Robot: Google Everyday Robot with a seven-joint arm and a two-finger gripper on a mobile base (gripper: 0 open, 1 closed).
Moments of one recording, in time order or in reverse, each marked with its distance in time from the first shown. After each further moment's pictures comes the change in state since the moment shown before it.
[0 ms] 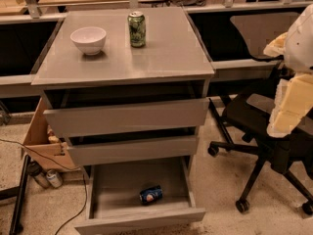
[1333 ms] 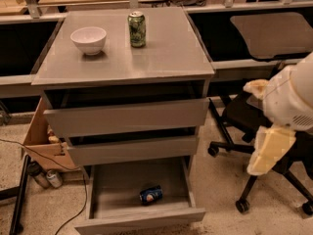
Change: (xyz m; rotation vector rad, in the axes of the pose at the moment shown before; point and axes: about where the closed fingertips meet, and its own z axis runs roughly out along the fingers) arm 0.000 0.039 0.072 -0.001 -0.100 -0.075
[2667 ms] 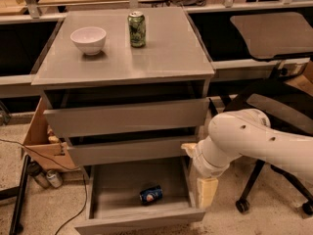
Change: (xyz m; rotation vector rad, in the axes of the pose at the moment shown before) arm -0.005 0.053 0.273 -0.189 -0.026 -0.338
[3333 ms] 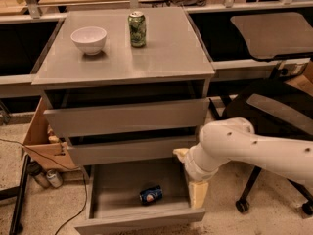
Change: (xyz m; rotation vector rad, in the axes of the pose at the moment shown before) arm -0.007 -0.006 0.045 -0.012 -0.037 -0.048
